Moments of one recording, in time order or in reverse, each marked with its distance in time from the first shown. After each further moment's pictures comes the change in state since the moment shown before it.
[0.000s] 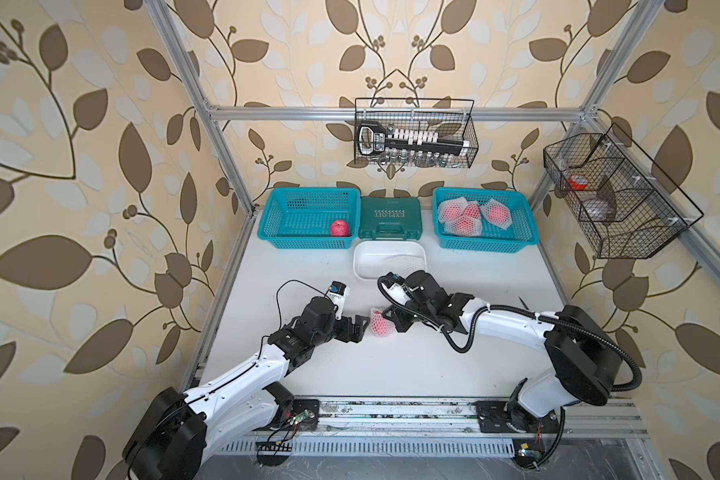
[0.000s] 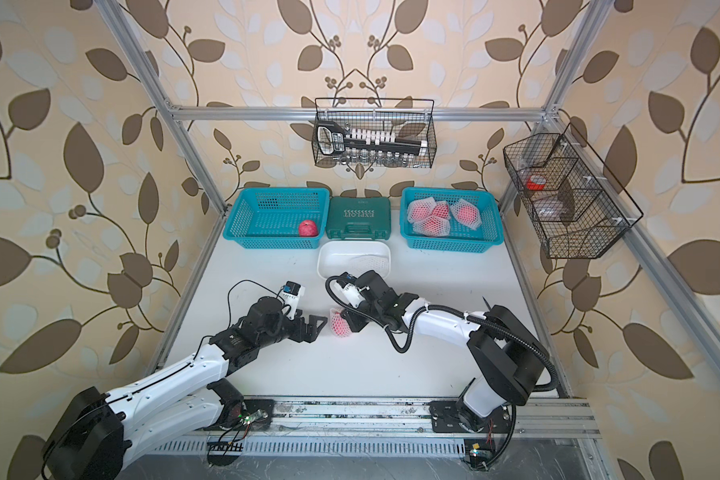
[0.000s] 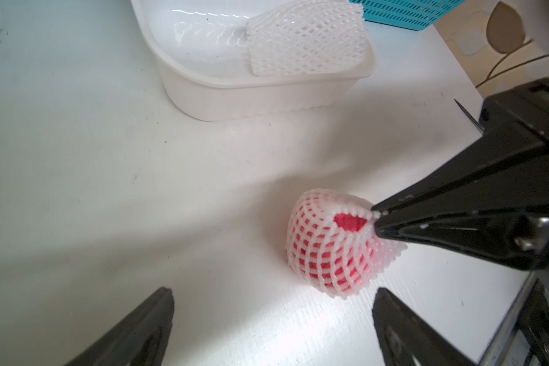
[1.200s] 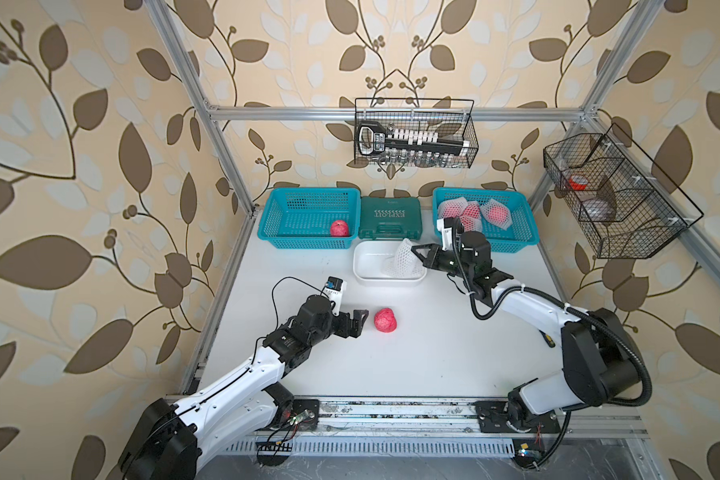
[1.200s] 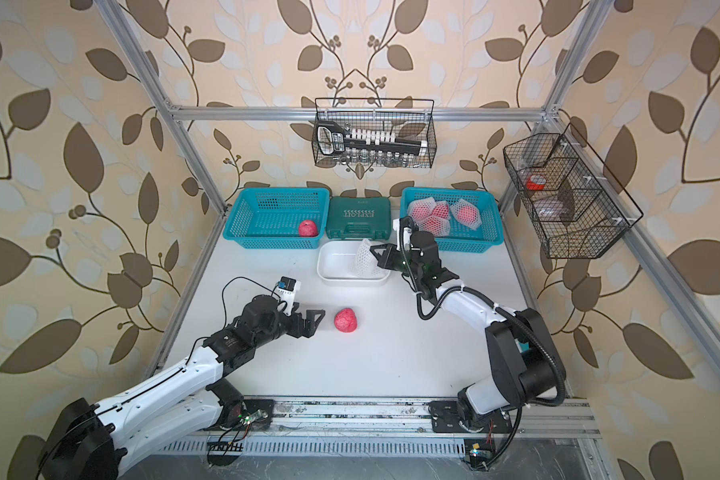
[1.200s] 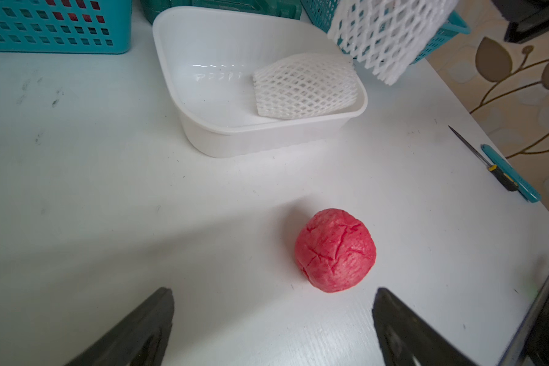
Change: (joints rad) left arm 0.000 -0.060 0.030 -0.010 -0.056 0.018; right arm -0.414 -0.010 0.062 0.404 -0.153 0.565
